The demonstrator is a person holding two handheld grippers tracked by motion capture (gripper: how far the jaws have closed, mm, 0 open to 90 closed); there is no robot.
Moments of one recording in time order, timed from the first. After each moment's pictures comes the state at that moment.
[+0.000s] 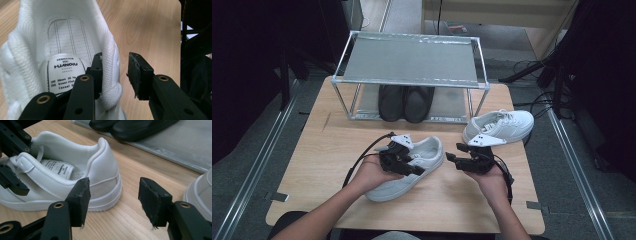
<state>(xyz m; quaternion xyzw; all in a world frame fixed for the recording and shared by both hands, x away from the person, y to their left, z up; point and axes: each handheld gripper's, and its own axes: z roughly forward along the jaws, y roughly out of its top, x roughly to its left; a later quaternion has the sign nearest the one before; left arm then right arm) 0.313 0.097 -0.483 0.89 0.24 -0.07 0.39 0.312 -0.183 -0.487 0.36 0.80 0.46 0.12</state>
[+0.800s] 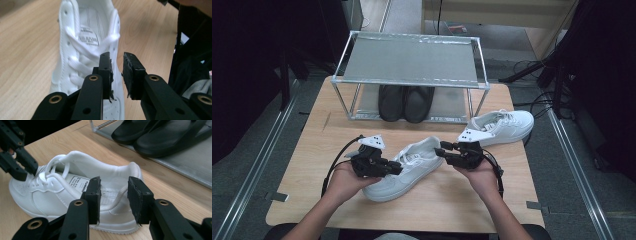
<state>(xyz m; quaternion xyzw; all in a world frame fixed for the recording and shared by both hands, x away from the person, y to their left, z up) 0.278 0.158 -0.466 0.86 0.30 -0.04 0.40 0.318 -0.153 -0.475 0.31 0.81 0.49 0.09</state>
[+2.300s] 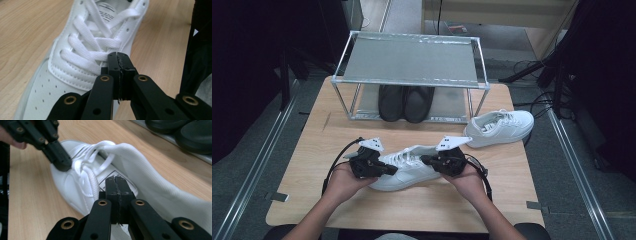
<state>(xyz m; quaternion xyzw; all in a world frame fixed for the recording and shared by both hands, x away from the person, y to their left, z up) 0.290 0.168 -0.484 0.87 0.31 -0.04 0.38 0.303 -0.111 -0.483 0.25 0.85 0.45 0.04</state>
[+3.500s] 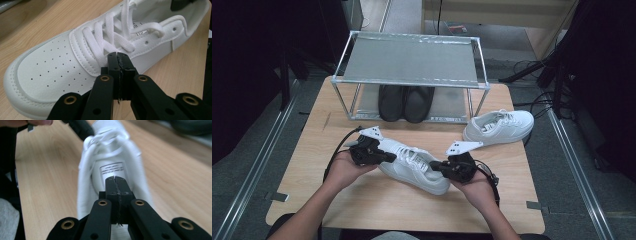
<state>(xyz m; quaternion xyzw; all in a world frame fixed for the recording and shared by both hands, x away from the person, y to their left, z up) 0.315 0.173 -0.477 0.87 0.30 -0.01 0.38 0.287 -0.136 -0.474 0.29 0.85 0.44 0.04</state>
